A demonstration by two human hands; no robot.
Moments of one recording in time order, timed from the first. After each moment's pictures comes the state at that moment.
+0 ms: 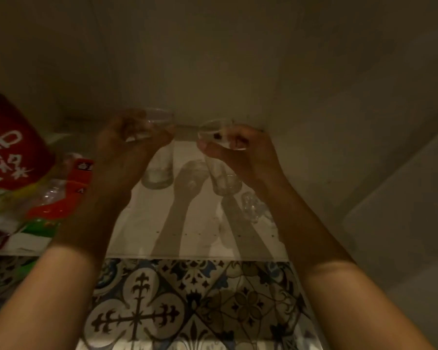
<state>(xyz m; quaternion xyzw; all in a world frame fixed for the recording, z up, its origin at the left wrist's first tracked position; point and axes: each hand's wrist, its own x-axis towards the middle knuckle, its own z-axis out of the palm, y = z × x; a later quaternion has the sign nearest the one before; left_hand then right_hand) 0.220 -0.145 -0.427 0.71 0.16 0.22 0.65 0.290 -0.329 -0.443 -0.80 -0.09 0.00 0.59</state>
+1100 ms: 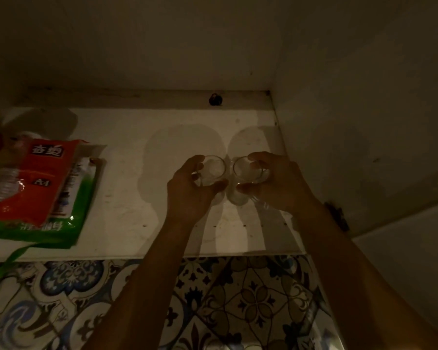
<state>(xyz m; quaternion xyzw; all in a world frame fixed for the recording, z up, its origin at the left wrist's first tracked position) 0.295 -0.213 -0.620 0.79 0.14 0.12 0.58 0.347 -0.398 -0.589 -0.90 -0.06 0.11 0.42</state>
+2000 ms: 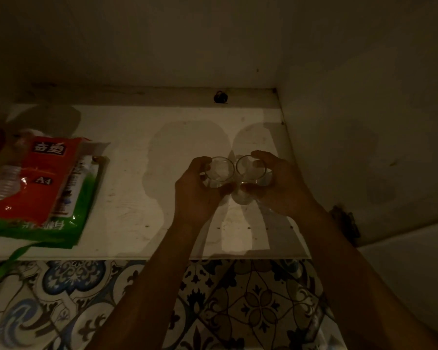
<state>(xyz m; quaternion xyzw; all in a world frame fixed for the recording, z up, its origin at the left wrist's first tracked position) 0.307 -0.215 -0.636 0.82 0.14 0.11 0.55 0.356 -0.394 -0.610 -0.90 -0.09 0.10 0.42</state>
